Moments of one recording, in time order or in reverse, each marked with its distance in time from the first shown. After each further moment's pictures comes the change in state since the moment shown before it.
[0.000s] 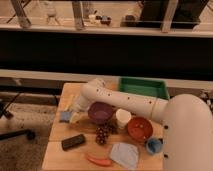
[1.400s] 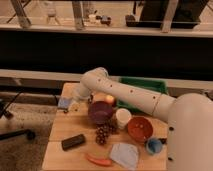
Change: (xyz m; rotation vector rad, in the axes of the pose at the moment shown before) arm -0.025 -0.050 -0.048 0.100 -0.035 0.012
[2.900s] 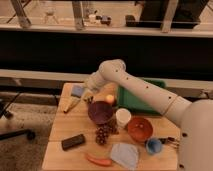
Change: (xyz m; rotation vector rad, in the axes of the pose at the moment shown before) arm 0.052 -0.050 -0.071 0.111 -0.005 0.070
